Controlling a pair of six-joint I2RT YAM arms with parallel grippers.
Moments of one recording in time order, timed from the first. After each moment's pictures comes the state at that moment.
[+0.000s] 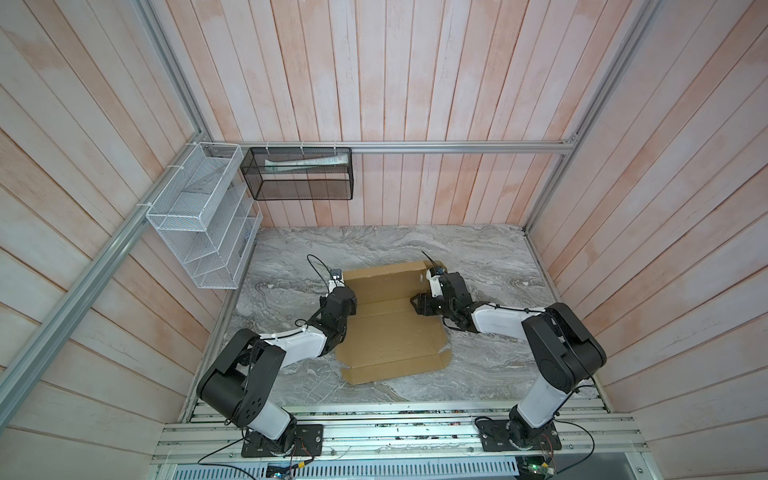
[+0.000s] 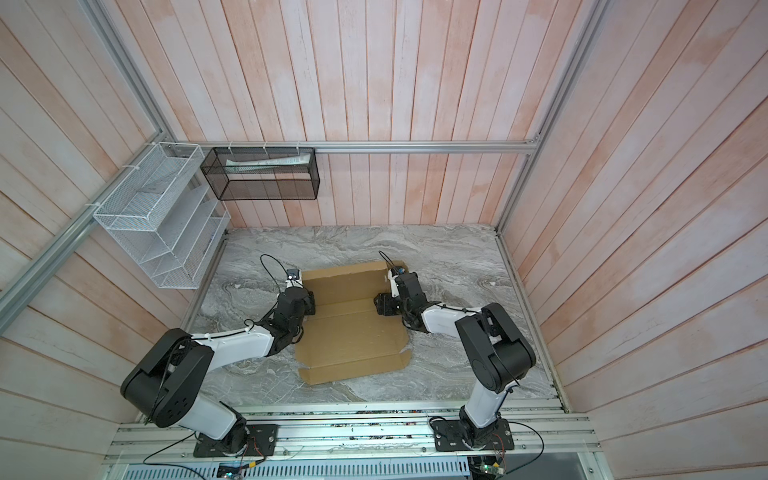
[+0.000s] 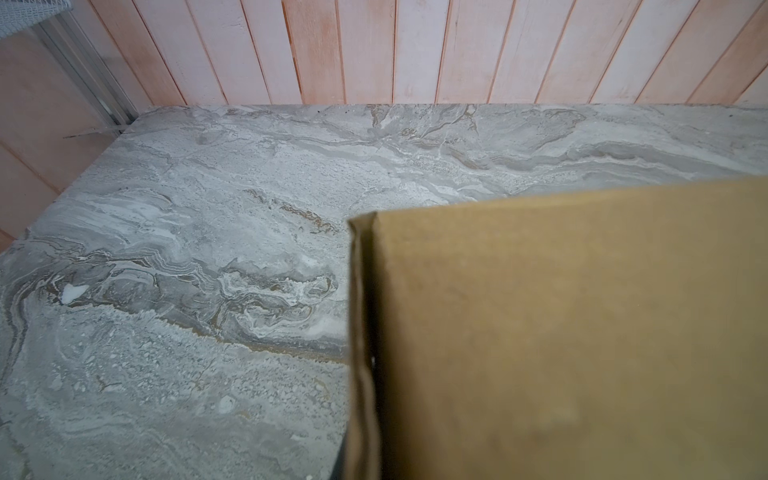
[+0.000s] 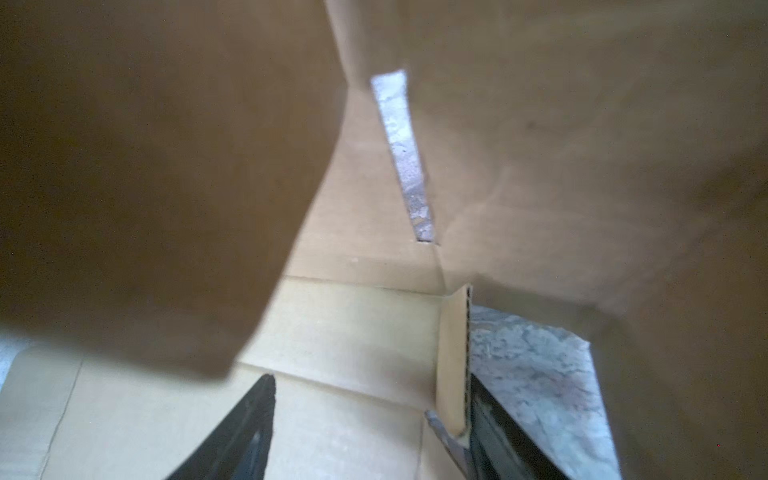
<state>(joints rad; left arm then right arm) -0.52 1.55 0.64 0.40 -0.50 -0.25 0.53 1.72 0.83 0.19 -0.16 0.39</state>
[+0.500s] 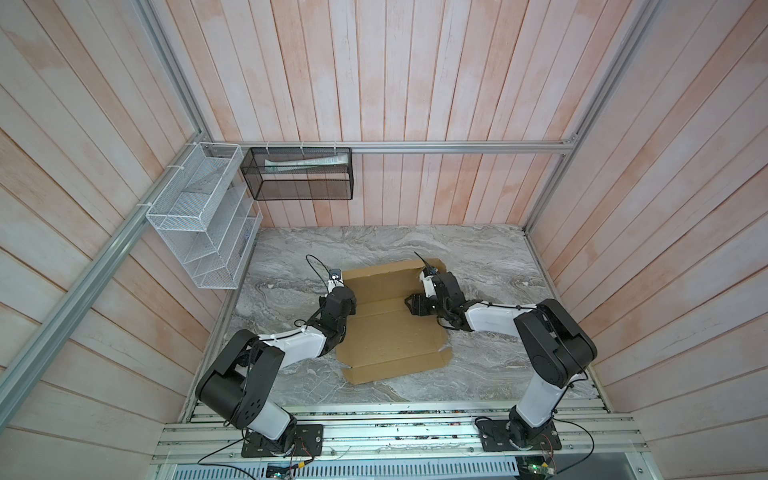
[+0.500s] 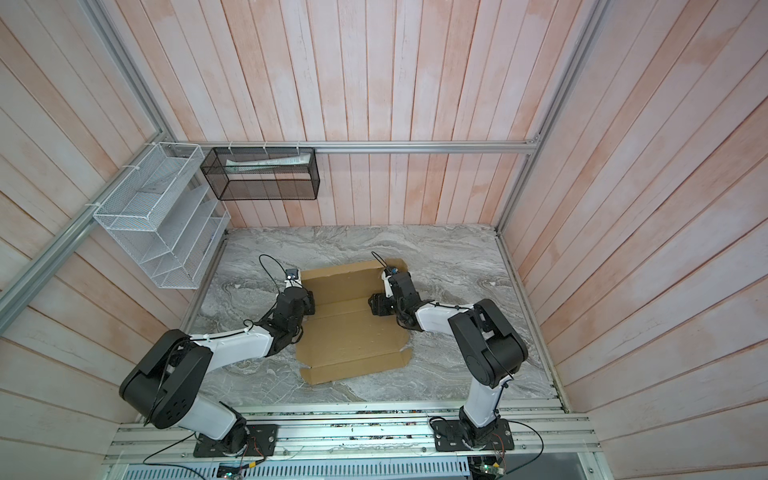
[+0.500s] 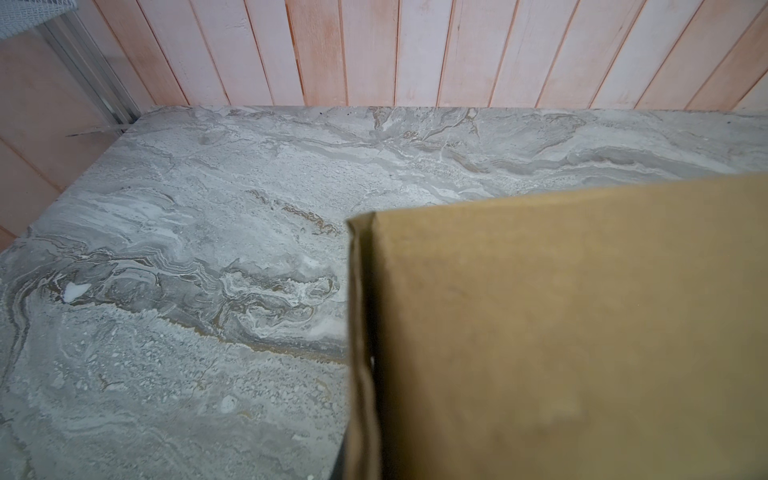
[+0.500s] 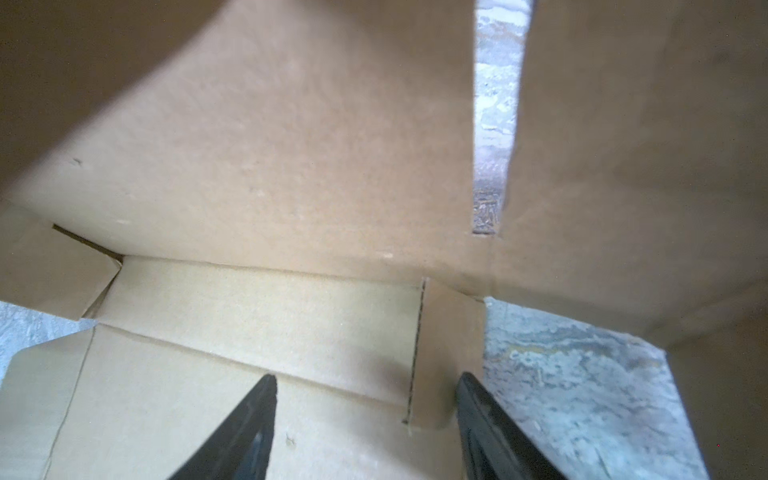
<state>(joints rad) -0.52 1.54 0.64 0.40 -0.50 -0.26 0.55 1.78 0.87 0.19 -0.16 0.39</state>
